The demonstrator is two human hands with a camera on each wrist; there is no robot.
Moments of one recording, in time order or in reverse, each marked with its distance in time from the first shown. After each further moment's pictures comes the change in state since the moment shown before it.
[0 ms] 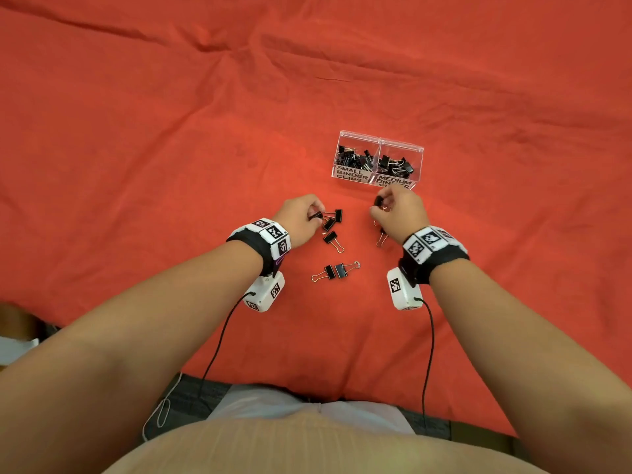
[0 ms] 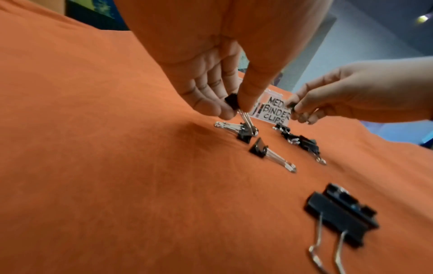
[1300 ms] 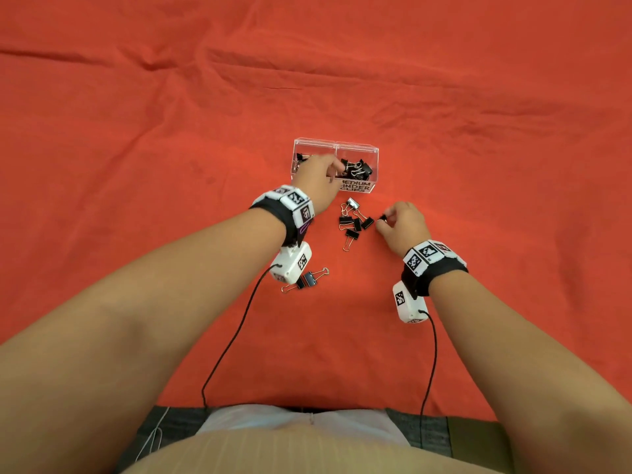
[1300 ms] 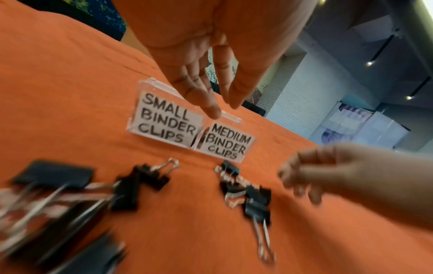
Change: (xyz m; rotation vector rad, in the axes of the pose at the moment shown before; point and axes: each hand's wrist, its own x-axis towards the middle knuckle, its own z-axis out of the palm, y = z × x) left_hand 0.059 0.102 0.018 -0.015 0.088 0.172; right_hand -0.015 0.066 -0.027 -0.037 0.077 0.186
